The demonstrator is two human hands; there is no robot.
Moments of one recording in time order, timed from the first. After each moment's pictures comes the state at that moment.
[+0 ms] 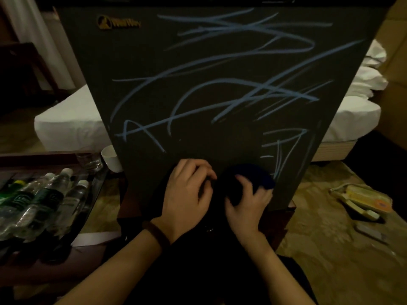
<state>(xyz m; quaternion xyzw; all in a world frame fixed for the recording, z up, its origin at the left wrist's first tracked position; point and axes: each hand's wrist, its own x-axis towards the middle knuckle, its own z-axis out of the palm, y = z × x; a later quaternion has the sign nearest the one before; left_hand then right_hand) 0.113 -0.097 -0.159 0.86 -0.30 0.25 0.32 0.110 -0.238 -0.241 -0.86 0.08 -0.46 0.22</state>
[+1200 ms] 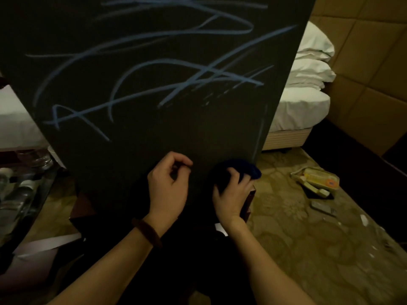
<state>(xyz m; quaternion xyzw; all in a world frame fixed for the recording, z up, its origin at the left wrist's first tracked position) 0.091 -0.160 -0.153 0.78 -0.09 0.08 0.61 0.105 -0.293 -0.265 -0.87 0.20 -0.38 0.25</state>
